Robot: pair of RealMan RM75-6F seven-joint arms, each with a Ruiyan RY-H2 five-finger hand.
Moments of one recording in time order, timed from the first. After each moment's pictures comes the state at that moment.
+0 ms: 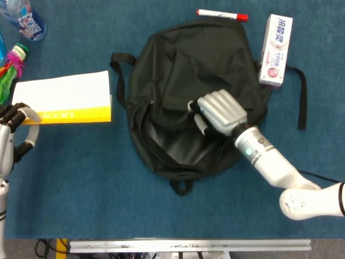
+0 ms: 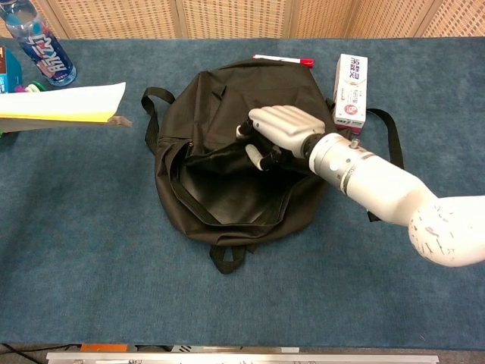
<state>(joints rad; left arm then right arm) -0.16 -1.47 -0.06 -1.29 1.68 1.75 -0.13 0.83 -1.68 0.18 -1.61 -0.91 0.92 -0.46</state>
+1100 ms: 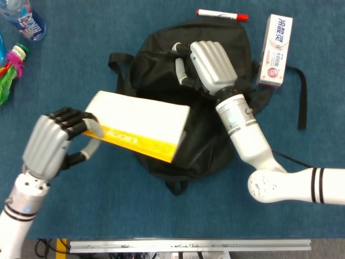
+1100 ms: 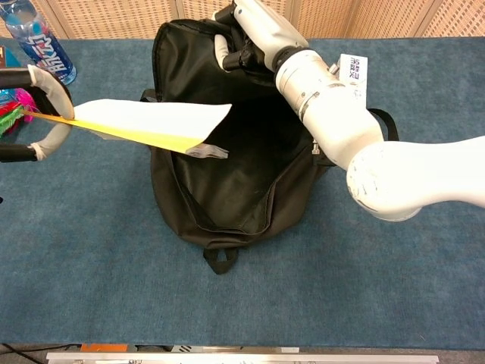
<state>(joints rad) -0.30 -1.42 -0.01 -1.53 1.87 1.63 -0.22 0.94 -1.81 0.45 -1.56 -0.84 1.11 -0.37</state>
